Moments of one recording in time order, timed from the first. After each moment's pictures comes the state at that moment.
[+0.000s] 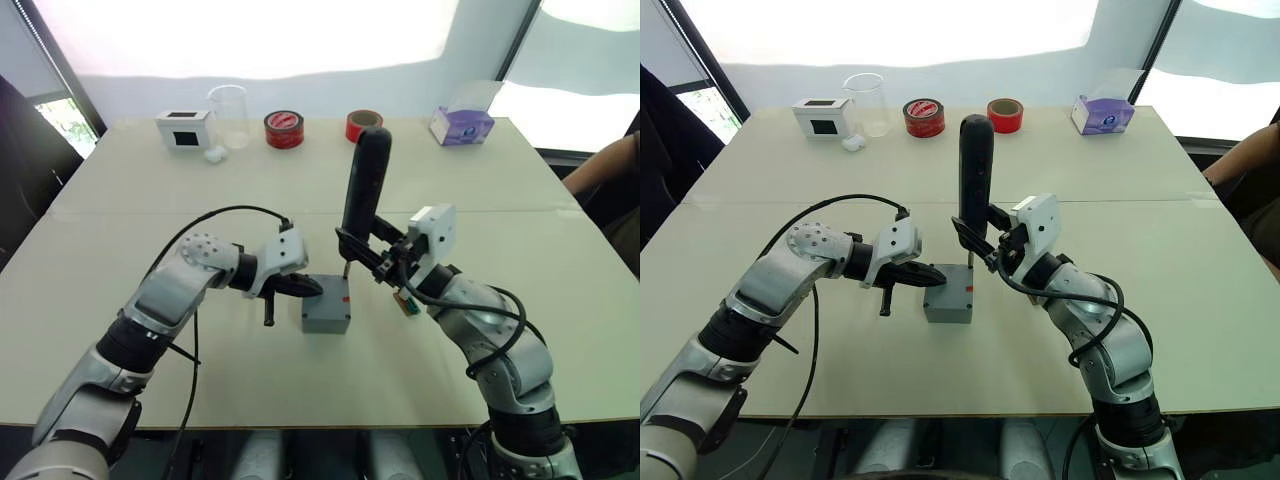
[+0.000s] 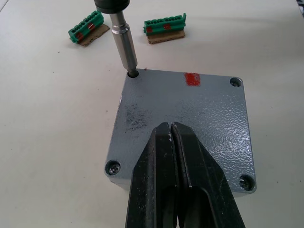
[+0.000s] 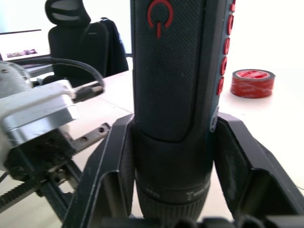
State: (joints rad) left arm -0.63 0.62 -0.36 -0.12 -0.23 0.57 -1.15; right arm -0.25 -0.30 0.07 -0.50 0.46 0.53 0.43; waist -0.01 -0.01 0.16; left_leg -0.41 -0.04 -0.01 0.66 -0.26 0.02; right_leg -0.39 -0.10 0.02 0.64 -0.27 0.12
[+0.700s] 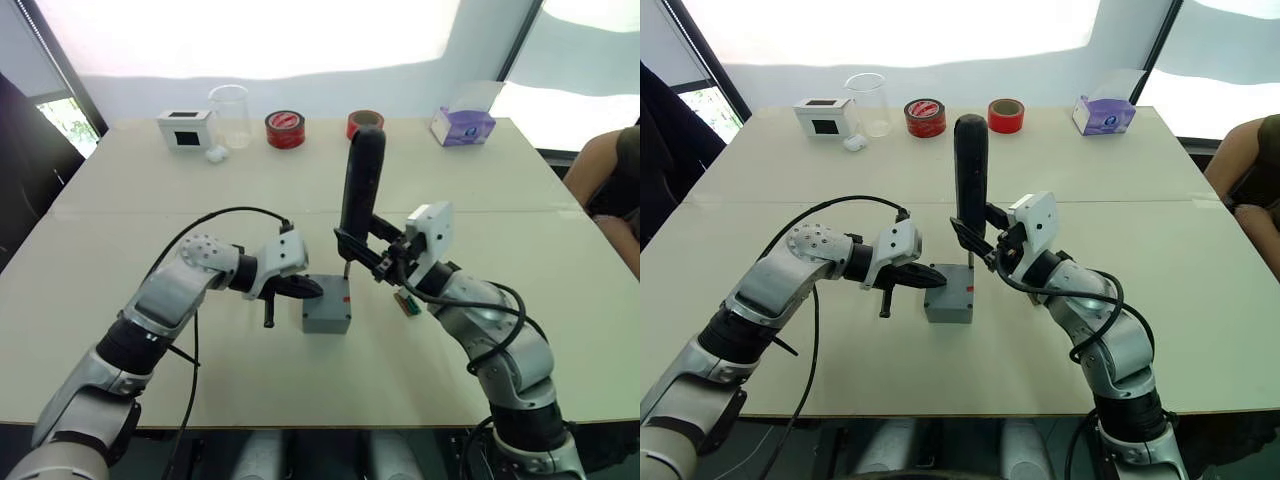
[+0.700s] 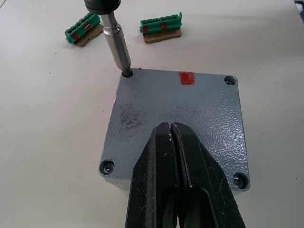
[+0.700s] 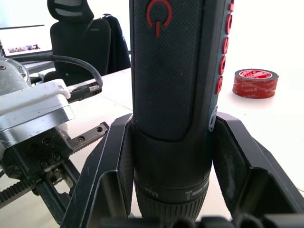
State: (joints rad) left arm -0.62 0.63 -0.36 -0.13 -0.23 0.57 -1.16; right arm -0.28 -0.33 0.07 -0.49 0.46 0.54 0.45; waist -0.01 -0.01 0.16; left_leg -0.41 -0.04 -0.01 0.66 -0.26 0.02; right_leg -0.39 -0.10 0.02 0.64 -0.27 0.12
